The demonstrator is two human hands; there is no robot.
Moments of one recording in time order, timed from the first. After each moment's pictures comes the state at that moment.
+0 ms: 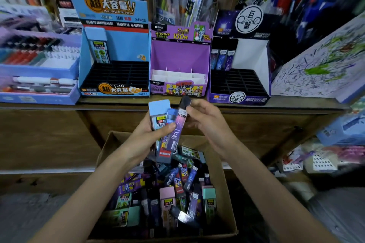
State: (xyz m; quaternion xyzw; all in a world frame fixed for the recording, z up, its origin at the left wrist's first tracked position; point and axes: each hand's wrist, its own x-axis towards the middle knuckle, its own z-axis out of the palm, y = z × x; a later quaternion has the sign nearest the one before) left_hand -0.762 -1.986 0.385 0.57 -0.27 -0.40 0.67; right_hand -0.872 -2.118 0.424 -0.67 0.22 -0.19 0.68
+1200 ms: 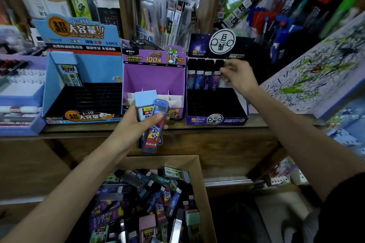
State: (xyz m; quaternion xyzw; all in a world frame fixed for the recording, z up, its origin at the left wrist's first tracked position) left_hand -0.739 -2.052 0.433 0.60 -0.31 -0.32 0.66; right_hand -0.846 -2.337 0.485 -0.81 0.30 -0.32 0.38
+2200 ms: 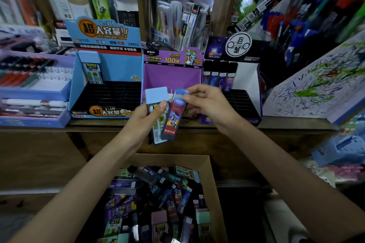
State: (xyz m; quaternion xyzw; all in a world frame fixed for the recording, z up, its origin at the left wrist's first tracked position) left_hand -0.735 -2.032 0.442 0.58 -0.33 -0.29 0.68; right_hand -0.839 -2.177 0.489 -0.75 0.21 -0.17 0.60
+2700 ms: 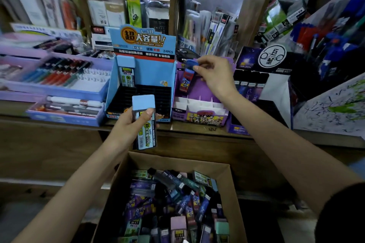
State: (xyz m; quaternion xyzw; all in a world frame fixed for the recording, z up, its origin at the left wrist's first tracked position) left_hand -0.683 -1.960 0.430 0.62 -0.25 -0.22 0.71; right_hand -0.734 -2.184 0.514 -0.83 0.19 -0.33 0.41
